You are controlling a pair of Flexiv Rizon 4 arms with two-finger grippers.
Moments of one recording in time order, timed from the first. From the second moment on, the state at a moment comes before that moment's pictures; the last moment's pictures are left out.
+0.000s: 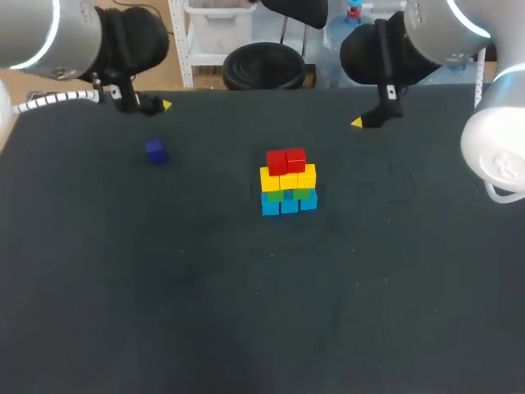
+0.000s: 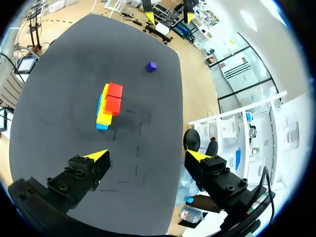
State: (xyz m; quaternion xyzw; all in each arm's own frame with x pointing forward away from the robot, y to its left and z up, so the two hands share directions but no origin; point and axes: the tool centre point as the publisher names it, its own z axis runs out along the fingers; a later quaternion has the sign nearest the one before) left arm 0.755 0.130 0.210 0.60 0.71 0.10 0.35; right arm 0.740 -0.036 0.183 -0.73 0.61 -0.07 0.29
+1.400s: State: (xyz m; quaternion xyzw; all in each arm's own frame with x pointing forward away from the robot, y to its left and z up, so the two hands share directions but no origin) left arm 0.789 0.145 0.146 0.58 0.78 0.02 0.25; right arm 0.761 -0.045 0.232 -0.66 0.65 -0.04 0.36
